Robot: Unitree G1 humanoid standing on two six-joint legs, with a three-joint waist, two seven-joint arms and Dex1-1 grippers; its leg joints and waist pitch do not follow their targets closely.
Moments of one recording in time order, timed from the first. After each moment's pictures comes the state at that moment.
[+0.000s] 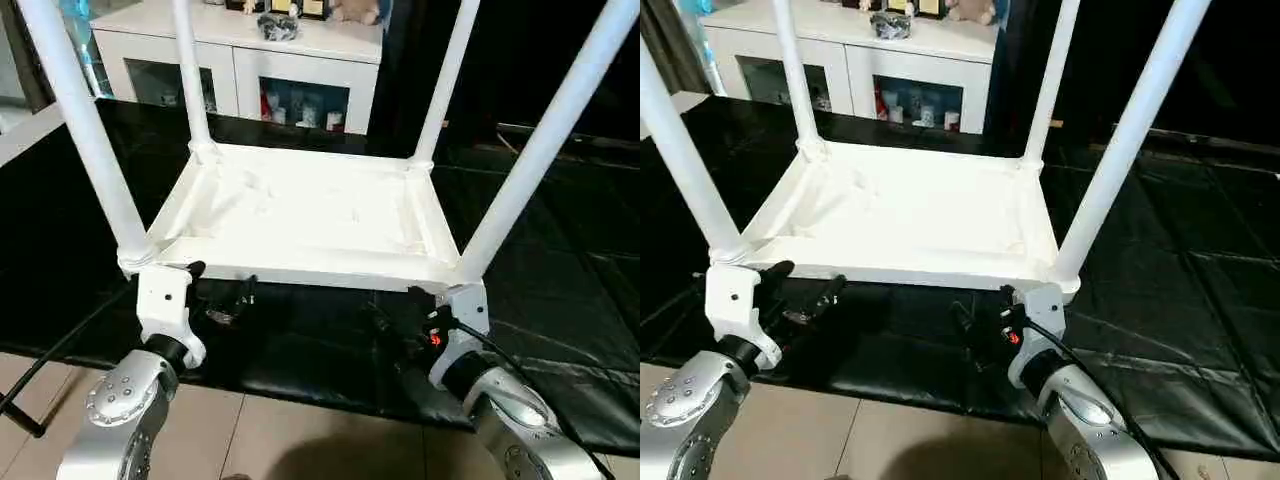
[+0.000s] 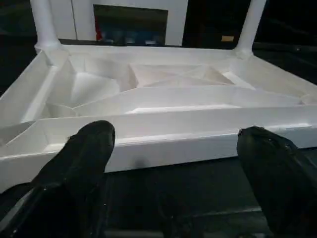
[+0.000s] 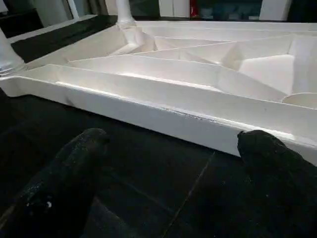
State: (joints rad) left arm 0.11 0.18 0.08 -0.37 -0.16 0.41 -0.32; right arm 0.12 -0.15 0.11 -0.31 0.29 0.43 0.32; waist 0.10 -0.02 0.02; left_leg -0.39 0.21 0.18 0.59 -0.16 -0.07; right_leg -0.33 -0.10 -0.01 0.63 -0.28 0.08
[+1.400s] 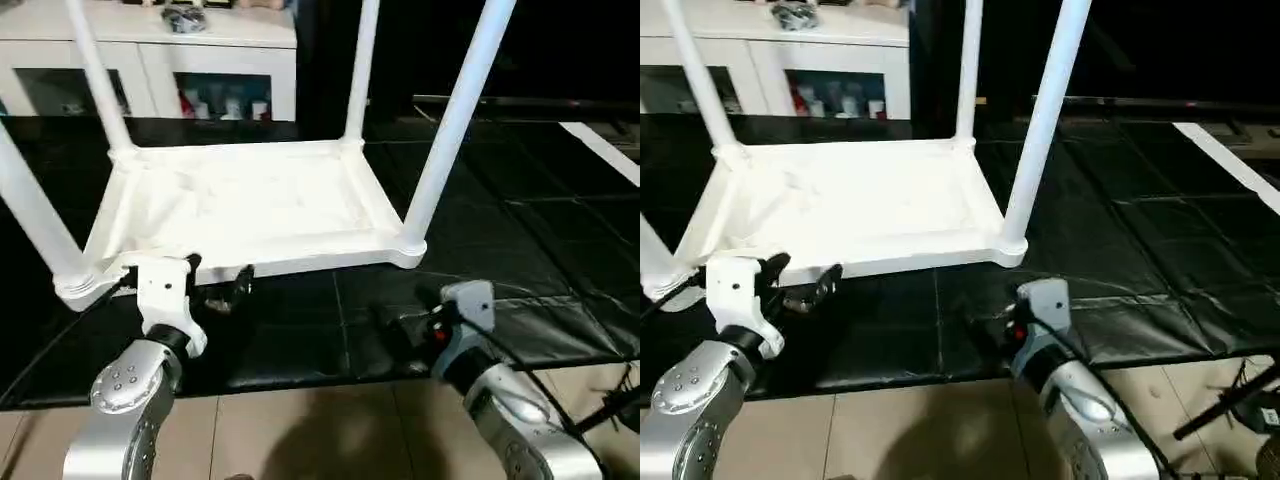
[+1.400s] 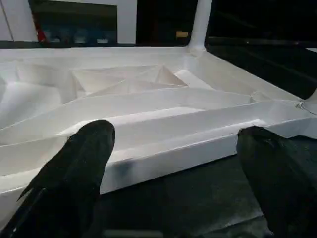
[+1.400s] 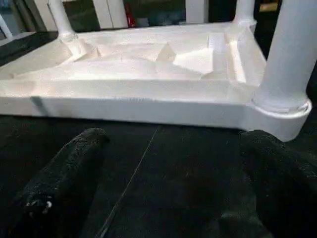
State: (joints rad) left arm 0.06 0.16 0.08 -0.34 -0.17 0.40 -0.26; right arm 0.10 -0.14 0.08 -0.30 0.29 0.42 0.31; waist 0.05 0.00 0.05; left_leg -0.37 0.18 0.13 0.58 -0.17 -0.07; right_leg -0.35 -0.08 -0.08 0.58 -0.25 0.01
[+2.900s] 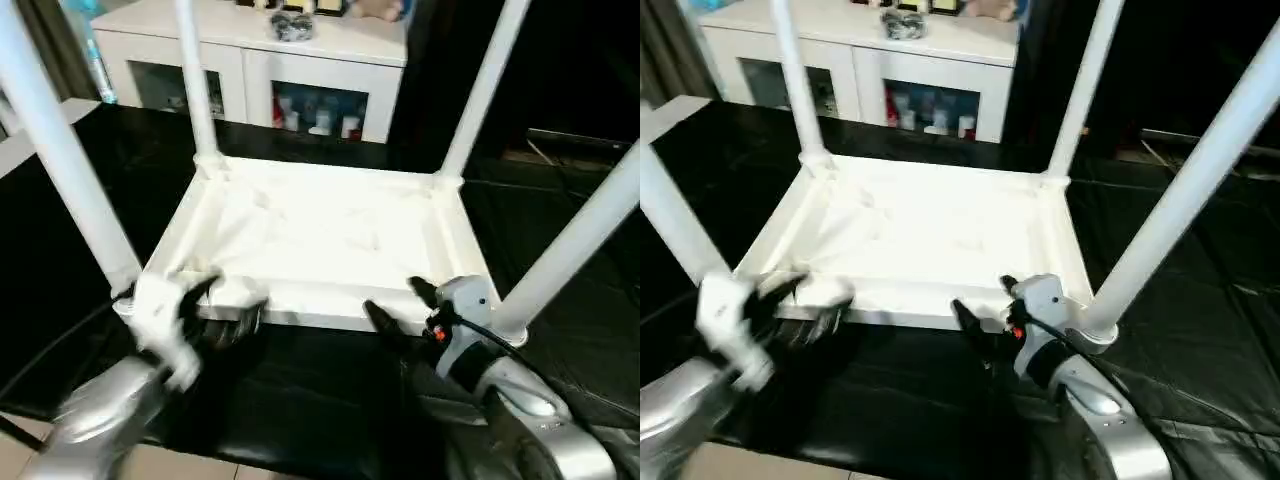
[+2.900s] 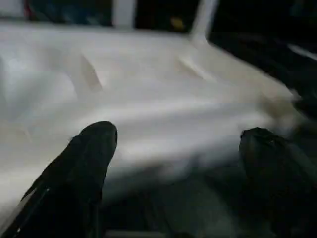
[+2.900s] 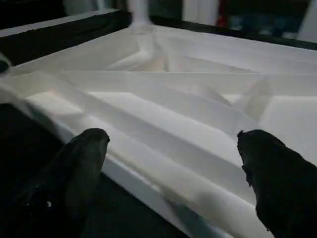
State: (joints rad) left arm 0.23 0.39 0.11 -0.43 -0.44 0.47 -0.60; right arm 0.08 -0.25 0.12 -0.32 0.28 0.42 0.43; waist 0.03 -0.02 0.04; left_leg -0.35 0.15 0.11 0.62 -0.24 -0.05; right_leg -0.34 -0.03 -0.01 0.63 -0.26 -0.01
